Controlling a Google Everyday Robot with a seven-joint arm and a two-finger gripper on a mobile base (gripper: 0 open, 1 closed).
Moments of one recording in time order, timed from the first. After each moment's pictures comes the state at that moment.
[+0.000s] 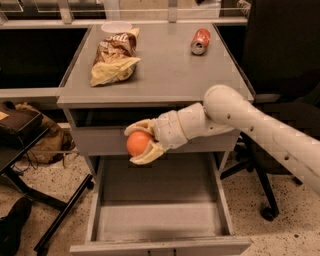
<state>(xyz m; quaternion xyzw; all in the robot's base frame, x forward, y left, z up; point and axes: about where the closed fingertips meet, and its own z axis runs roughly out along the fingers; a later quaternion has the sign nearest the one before) 0.527 0.065 0.764 -0.71 0.46 0.31 0.43</state>
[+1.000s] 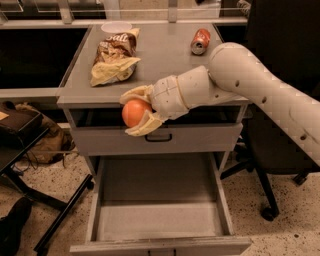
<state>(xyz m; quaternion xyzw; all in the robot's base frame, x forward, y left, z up) 0.545 0.068 0.864 -0.73 0.44 0.23 0.46</state>
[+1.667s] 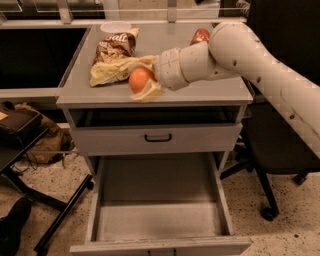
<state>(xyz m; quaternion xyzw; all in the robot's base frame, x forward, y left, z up) 0.634 0.054 0.899 -0.71 0.47 0.14 0.51</state>
